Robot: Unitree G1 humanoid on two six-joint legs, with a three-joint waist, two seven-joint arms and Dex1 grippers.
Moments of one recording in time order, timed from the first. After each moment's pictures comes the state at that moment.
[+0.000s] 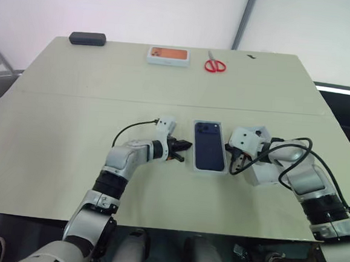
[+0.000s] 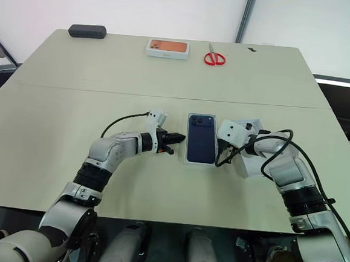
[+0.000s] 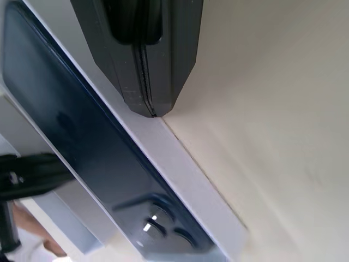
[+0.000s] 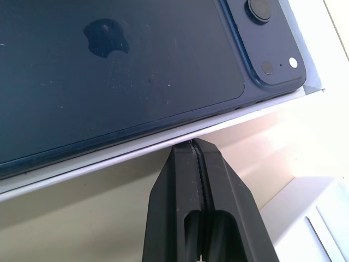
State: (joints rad) left arm -0.64 0.11 -0.09 0.35 -0.40 0.73 -0.57; right arm -0.52 -0.73 0.23 0.15 -0.12 0.23 0.94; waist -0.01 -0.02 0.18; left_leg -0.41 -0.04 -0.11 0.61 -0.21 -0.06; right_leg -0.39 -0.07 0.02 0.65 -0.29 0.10
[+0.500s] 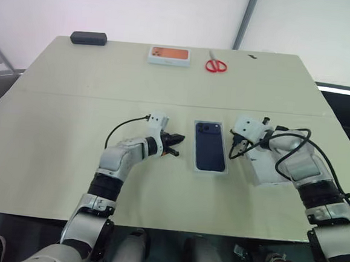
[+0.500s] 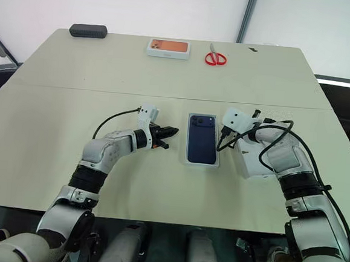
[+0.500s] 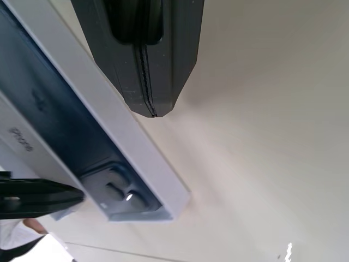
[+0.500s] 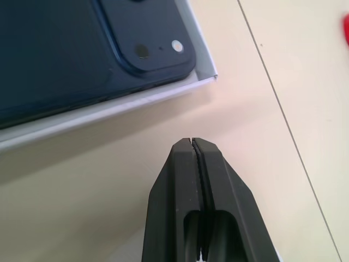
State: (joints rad) left arm -0.60 0.12 -0.04 0.23 -0.41 0.72 -0.55; right arm -0.66 -0.70 0.24 0.40 -0.23 0.10 0.77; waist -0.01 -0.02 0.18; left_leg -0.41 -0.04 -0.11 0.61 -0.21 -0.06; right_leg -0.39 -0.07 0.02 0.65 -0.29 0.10
